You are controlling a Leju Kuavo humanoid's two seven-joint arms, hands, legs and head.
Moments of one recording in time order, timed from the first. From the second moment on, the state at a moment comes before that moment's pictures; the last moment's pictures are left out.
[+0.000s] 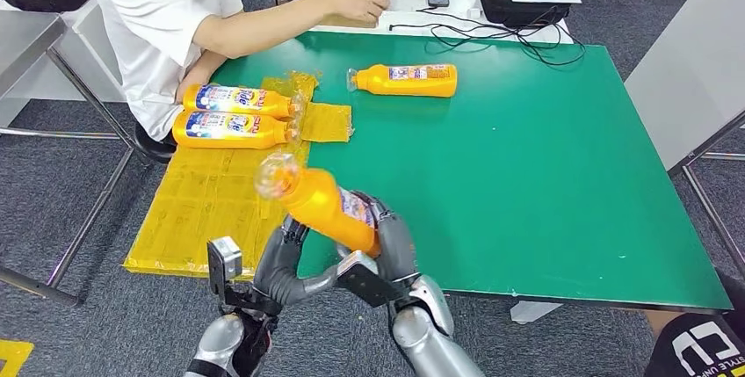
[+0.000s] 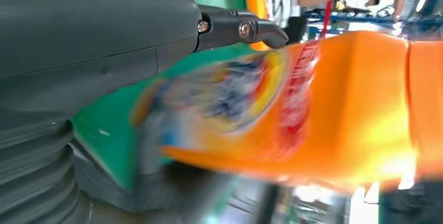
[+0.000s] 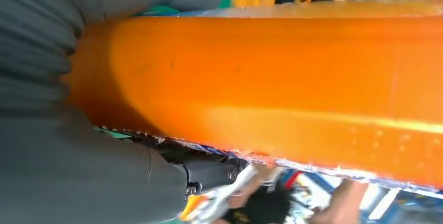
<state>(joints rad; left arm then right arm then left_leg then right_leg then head) -0.05 -0.23 -0.24 -1.20 0.10 -0.32 -0.51 -0.27 0.29 0.43 -0.86 0.66 -0.44 -0.62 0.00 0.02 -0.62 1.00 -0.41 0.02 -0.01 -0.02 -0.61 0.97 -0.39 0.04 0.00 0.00</state>
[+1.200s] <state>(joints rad) -0.09 -0.28 -0.18 -1.18 0.22 -0.25 -0.47 -0.24 0.30 0.61 -0.76 0.66 -0.53 -0.59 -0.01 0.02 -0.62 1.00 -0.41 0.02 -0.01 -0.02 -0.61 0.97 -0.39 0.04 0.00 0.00</state>
